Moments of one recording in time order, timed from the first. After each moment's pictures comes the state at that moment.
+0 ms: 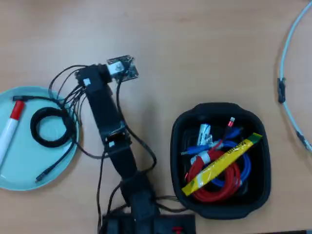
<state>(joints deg) 70.8 51.0 33.1 102.5 -1.8</state>
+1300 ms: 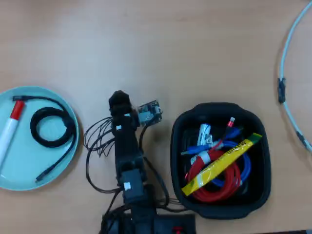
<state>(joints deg) 81.1 84.2 129.1 18.3 -1.8</state>
